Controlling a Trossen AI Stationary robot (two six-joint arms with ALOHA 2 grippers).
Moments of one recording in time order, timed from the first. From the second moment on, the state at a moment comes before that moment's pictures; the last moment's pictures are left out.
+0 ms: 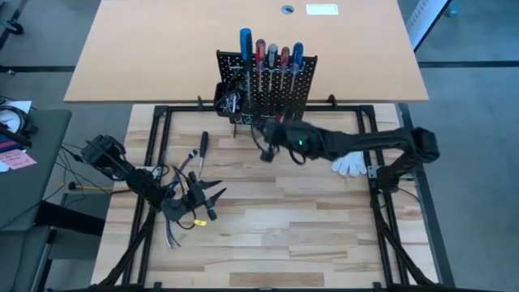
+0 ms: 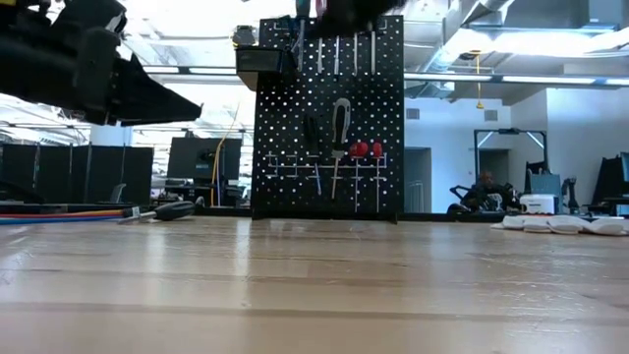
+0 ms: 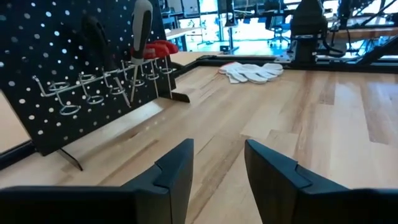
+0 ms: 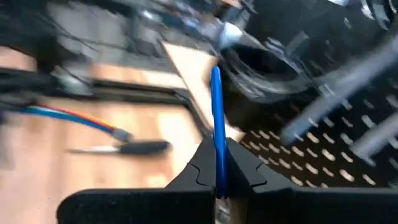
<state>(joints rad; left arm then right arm) -0.62 1.51 0.27 1.05 -1.18 -0.12 -0.06 1.58 1.24 0.10 0.50 -0.30</state>
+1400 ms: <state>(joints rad) -0.62 1.51 0.27 1.05 -1.16 -0.15 -0.25 1.66 1.24 0.19 0.36 -0.11</state>
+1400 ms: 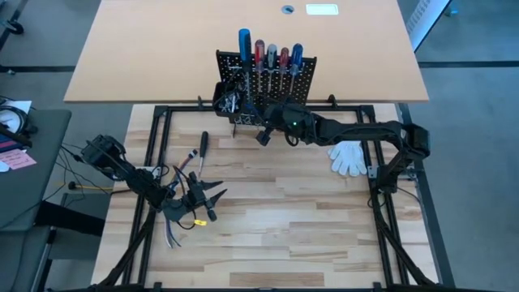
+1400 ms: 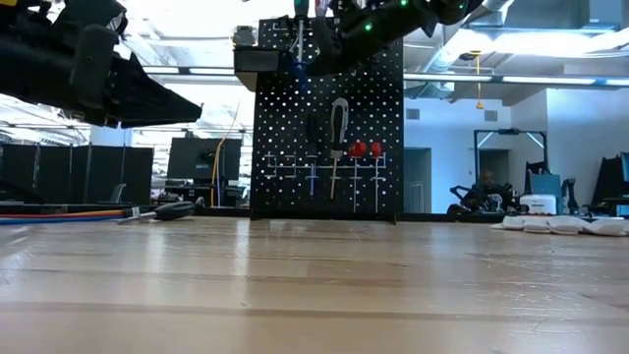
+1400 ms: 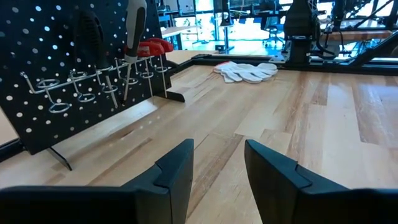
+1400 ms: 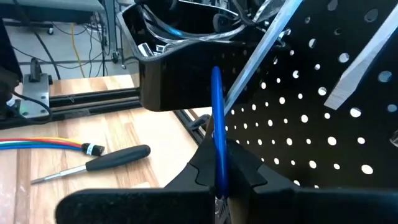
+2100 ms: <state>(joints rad) -0.62 1.51 0.27 1.05 -1.16 -0.15 -0.27 1.72 1.24 0.12 0.33 -0.11</state>
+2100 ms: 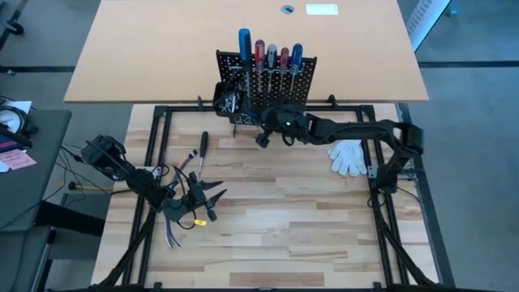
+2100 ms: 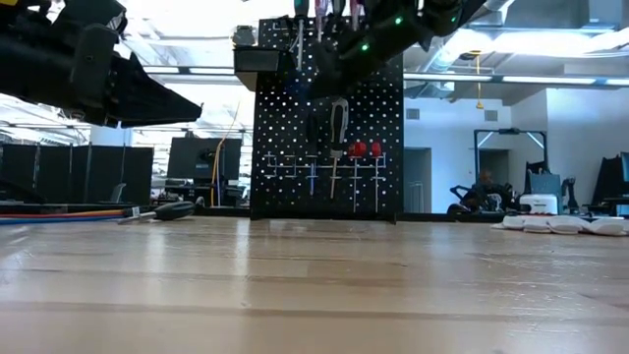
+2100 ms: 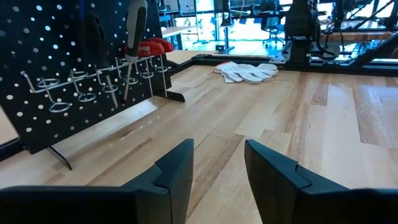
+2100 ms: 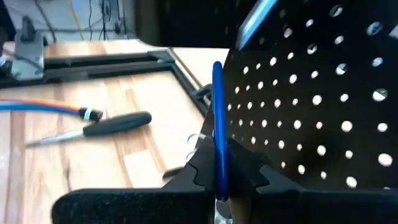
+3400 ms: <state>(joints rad) -0.54 1.25 0.27 0.61 -1.18 -0.44 0.03 1.48 1.02 -0.05 0.34 -0.17</state>
